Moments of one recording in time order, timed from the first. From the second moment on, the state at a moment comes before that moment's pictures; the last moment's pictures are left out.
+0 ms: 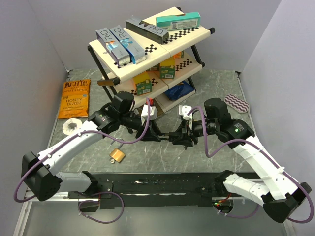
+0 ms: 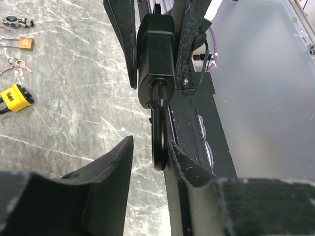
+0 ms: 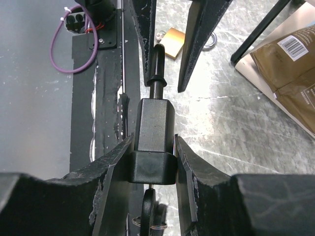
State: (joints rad) left arm -0.71 1.26 1.12 -0.39 1.00 0.29; right arm 0.57 0.97 1.09 -0.75 -0.84 -0.43
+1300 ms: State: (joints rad) left arm -0.61 1.18 1.03 -0.16 1.08 0.05; right arm 0.51 1.02 1.10 -0.69 -0.88 -0.43
